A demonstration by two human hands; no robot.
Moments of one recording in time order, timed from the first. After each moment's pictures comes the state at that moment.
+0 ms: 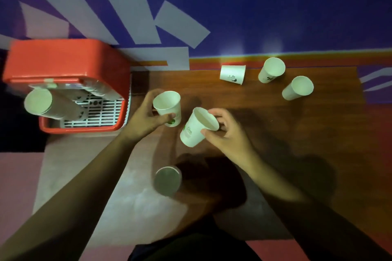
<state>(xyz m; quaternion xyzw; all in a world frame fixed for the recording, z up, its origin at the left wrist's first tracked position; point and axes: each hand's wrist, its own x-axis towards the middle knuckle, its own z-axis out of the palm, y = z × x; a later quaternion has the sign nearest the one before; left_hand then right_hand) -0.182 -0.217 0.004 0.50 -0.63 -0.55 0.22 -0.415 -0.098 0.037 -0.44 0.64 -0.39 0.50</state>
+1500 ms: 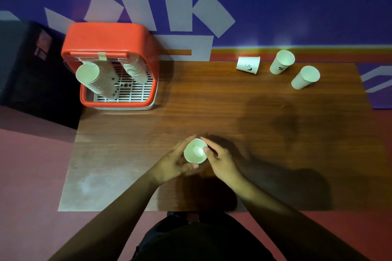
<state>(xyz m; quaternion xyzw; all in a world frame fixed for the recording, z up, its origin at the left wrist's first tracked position) -0.100 -0.031 -0.032 0.44 -0.67 -0.60 0.07 -0.294 0.021 -0.020 -0.45 0.68 -0.32 0.49</state>
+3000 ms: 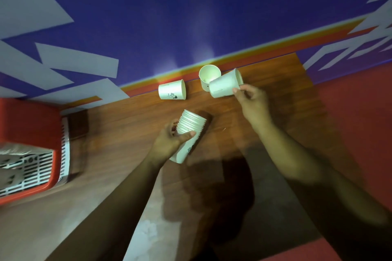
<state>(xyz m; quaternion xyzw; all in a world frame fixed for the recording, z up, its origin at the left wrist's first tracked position) -0.410 -0.182 -0.030 0.53 -0.59 -0.61 0.07 -0.666 -0.132 -0.029 -0.31 0.80 -0.46 0.23</state>
